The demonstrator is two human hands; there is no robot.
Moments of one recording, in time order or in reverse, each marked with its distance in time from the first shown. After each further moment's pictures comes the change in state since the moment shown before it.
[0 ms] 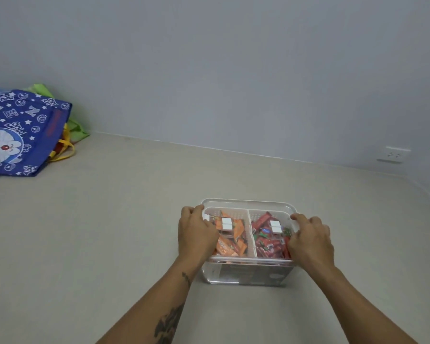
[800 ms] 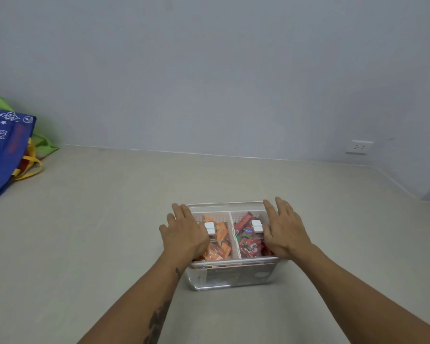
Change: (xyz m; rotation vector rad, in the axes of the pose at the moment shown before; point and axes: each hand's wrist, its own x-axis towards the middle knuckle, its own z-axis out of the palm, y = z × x) left_hand 0.018 0.013 0.006 0.638 -0.243 0.128; right_hand 0.024 0.003 0.000 -0.302 -0.146 -0.288
